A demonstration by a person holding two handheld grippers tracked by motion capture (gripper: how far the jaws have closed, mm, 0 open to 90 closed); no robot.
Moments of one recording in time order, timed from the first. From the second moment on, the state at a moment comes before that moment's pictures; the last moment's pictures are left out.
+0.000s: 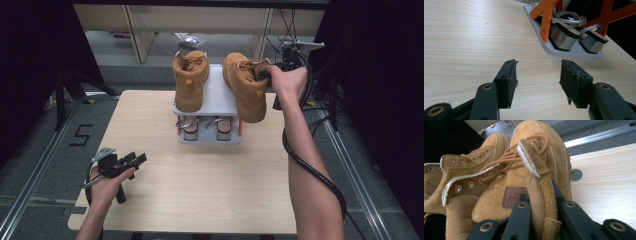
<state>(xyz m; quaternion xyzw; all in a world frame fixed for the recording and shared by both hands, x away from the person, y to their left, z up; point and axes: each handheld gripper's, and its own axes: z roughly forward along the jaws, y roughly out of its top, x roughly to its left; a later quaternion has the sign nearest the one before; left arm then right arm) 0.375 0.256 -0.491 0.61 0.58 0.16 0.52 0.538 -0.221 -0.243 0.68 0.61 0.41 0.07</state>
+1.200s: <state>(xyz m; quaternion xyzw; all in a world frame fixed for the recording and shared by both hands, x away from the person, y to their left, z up) 0.375 0.255 -0.498 0.61 0.58 0.16 0.52 0.560 -0.194 -0.246 0.66 0.62 0.43 0.08</state>
